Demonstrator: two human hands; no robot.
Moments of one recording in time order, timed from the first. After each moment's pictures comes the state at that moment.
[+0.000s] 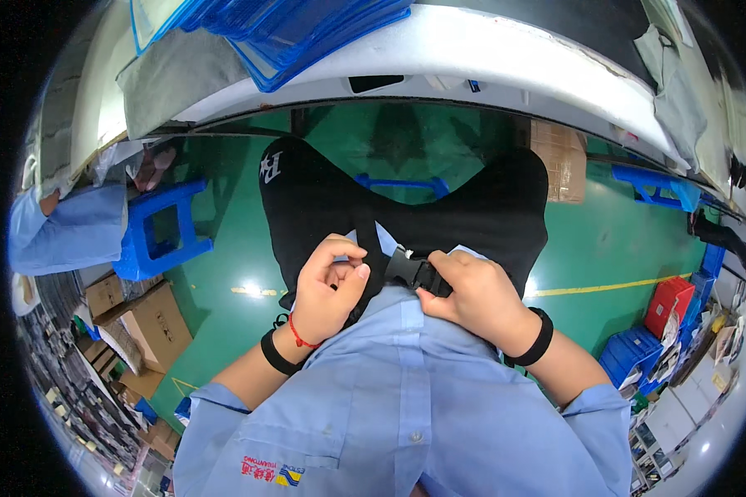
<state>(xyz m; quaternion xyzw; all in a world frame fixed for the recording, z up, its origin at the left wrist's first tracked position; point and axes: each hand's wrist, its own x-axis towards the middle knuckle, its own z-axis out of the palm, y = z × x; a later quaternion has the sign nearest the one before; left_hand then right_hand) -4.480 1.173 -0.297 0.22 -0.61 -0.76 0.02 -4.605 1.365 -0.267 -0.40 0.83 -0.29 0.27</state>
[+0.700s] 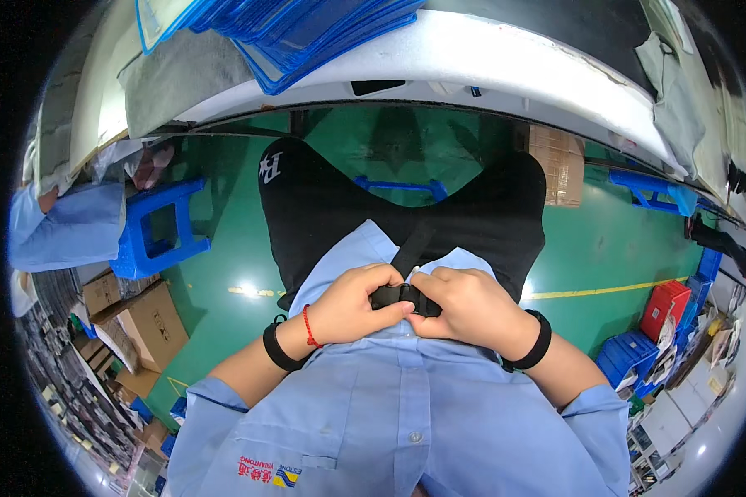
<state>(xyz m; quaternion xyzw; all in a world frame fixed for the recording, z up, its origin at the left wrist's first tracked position) -4.500 1.176 -0.288 0.07 -0.69 -0.68 -0.23 -4.610 1.359 -0.257 -0.46 0.76 -0.32 0.33</state>
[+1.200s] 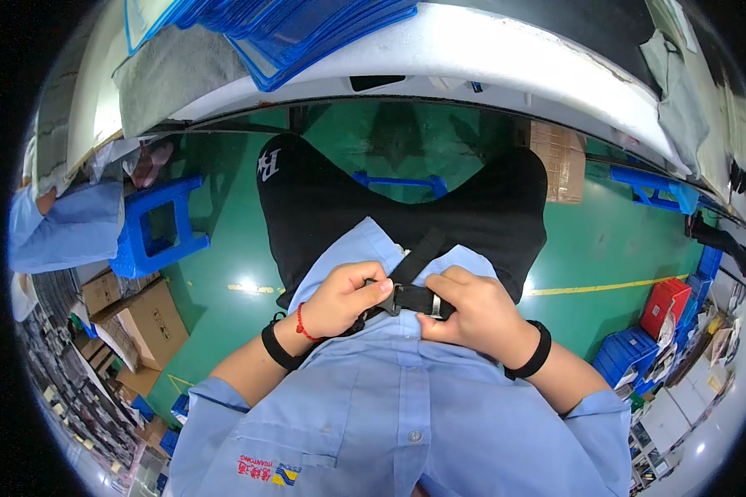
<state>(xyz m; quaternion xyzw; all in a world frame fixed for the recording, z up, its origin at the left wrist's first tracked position) -4.484 1.169 -0.305 0.17 -0.52 -0.79 -0.28 -4.596 1.375 -0.263 -0.41 0.80 -0.34 0.29</state>
